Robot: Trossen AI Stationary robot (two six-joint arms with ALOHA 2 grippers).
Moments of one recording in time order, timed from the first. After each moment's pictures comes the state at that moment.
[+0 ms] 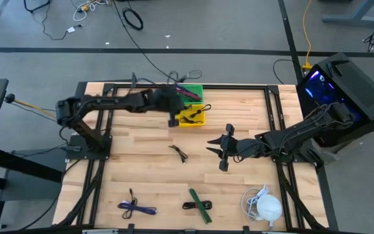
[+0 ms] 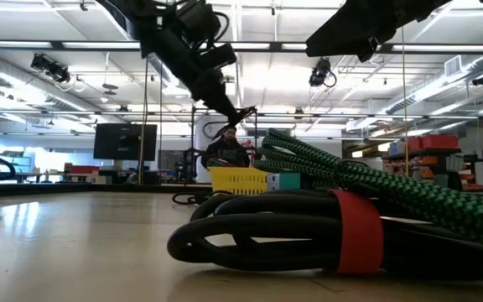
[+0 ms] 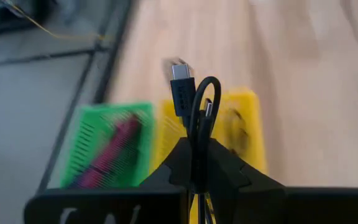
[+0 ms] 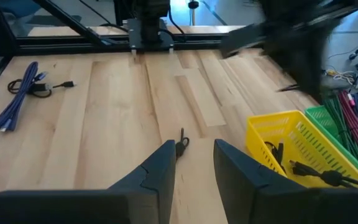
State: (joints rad) left arm 0.34 1.59 1.08 -0.12 -0.01 0.37; right arm 0.34 1.26 0.75 0.04 0.51 0.16
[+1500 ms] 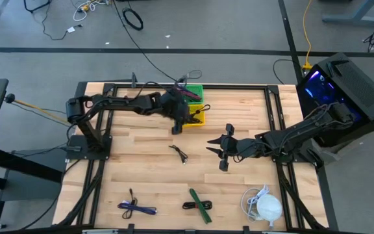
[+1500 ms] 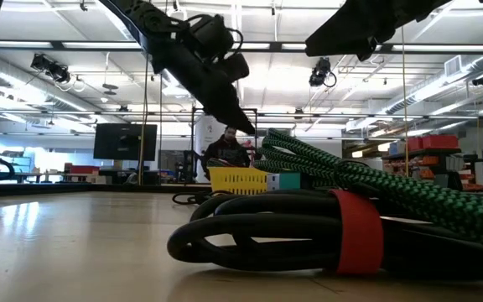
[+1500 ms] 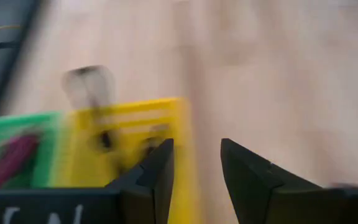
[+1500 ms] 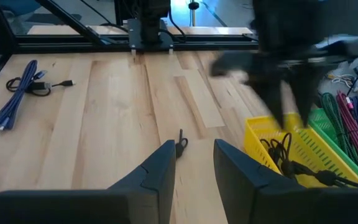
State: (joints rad) left arm 0.31 1.71 1.12 -0.11 0.22 0.31; right arm 0.34 1.26 0.75 0.05 0.51 0.15
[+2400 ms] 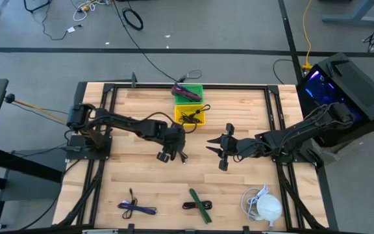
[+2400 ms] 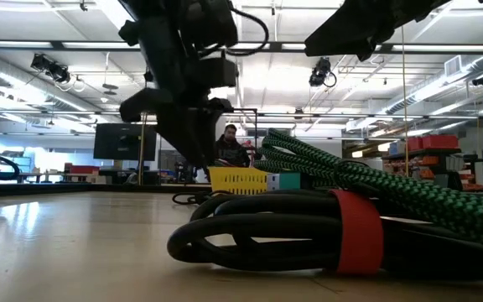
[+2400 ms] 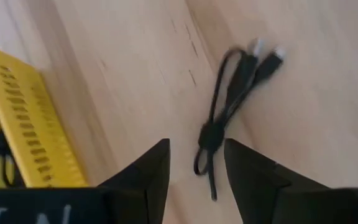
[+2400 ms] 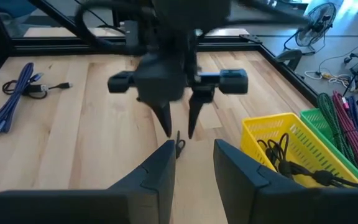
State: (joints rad) left arm -0.03 1.74 1.11 -0.49 -0.09 0.46; right arm 0.33 1.26 0.75 0.05 0.52 0.15
